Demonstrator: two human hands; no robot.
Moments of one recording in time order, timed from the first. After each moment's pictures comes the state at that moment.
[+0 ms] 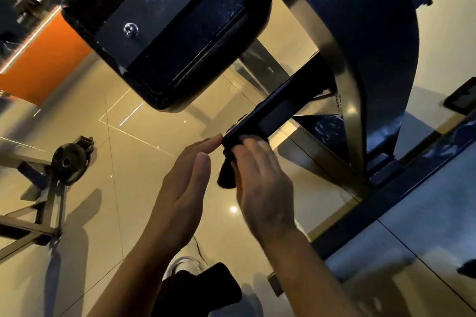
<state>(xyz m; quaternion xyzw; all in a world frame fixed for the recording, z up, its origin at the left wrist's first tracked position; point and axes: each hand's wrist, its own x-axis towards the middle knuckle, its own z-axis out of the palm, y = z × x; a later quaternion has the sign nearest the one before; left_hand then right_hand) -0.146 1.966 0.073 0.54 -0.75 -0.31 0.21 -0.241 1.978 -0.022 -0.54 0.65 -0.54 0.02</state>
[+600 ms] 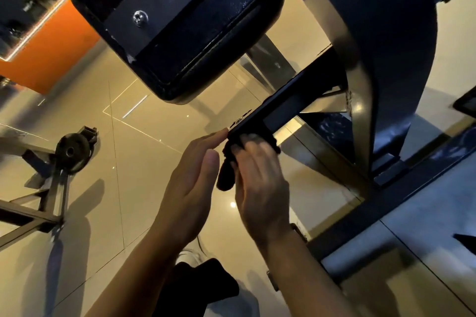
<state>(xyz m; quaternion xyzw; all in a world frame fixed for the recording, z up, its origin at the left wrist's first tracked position) -0.145 1.967 0.066 0.54 -0.76 -0.29 0.21 -0.225 1.980 -0.029 -0.52 0.62 -0.58 0.06</state>
